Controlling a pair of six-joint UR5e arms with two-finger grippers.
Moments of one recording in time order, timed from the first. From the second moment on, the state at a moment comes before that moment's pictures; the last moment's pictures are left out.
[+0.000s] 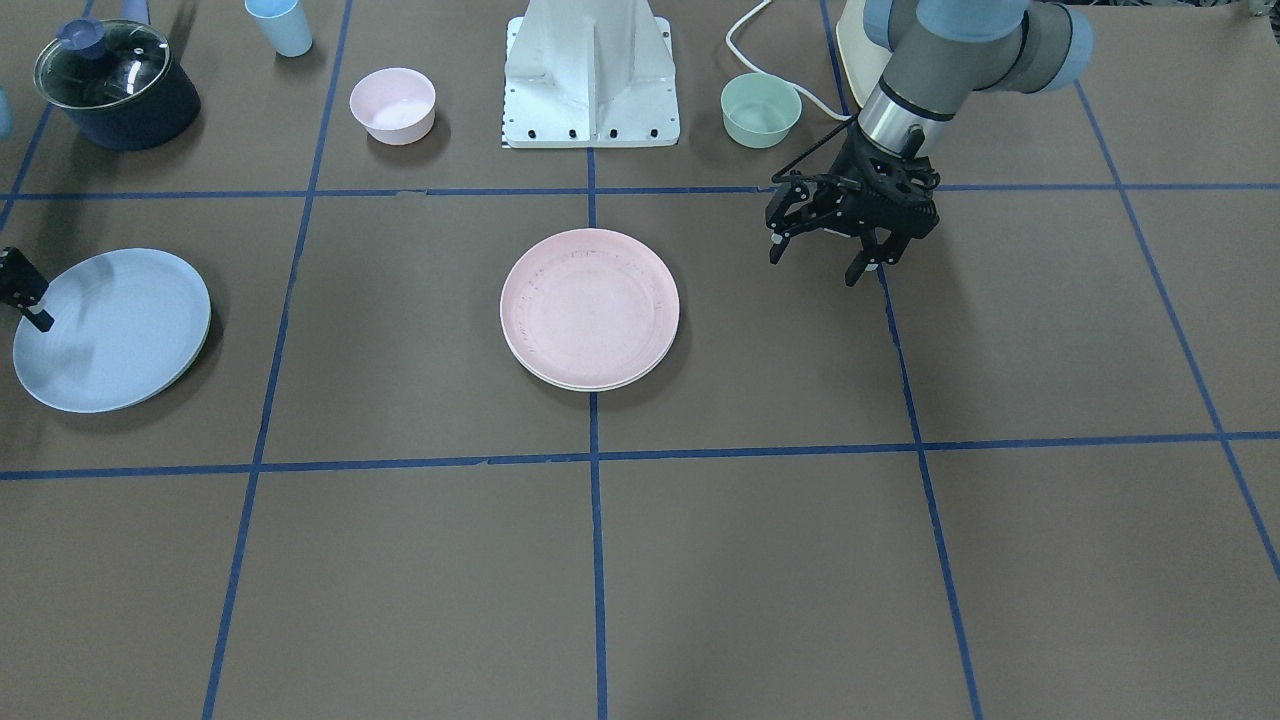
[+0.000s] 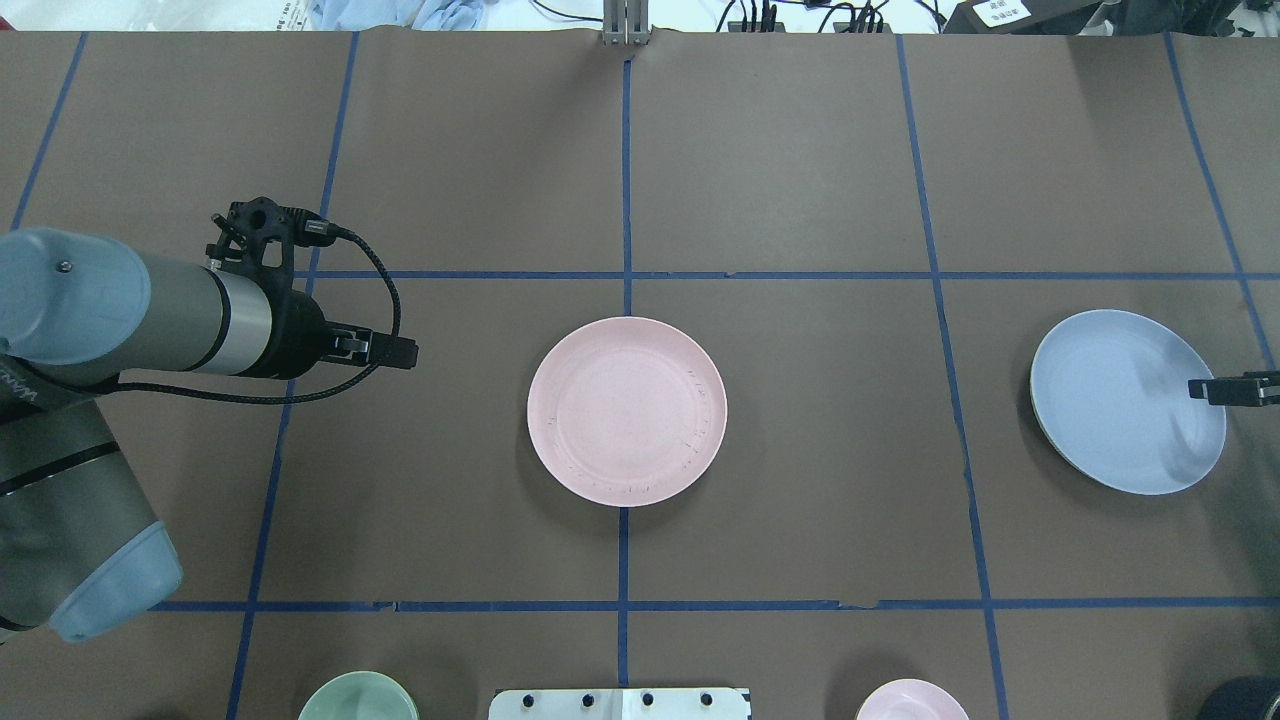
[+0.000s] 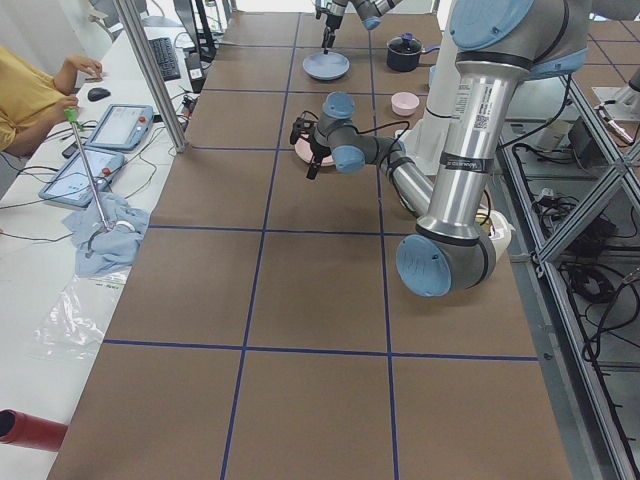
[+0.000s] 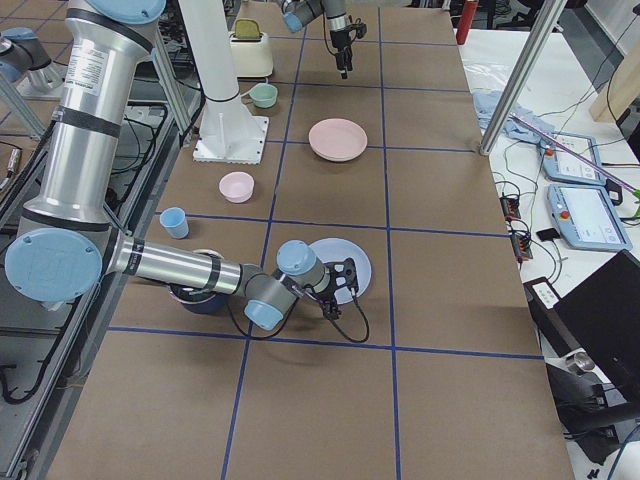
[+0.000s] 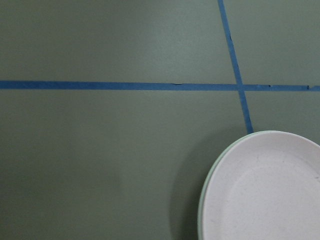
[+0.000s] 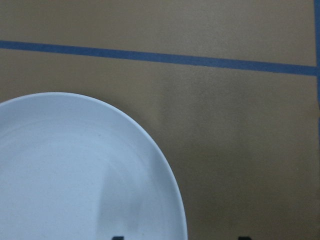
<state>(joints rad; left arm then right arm) -0.64 -1.80 -1.99 -1.98 -1.85 -1.02 1.03 -1.83 1.48 -0.38 2.05 0.77</state>
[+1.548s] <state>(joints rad) -0.85 -1.69 -2.06 -1.92 -2.00 -0.68 1.00 -1.66 1.68 -0.48 2.14 1.06</state>
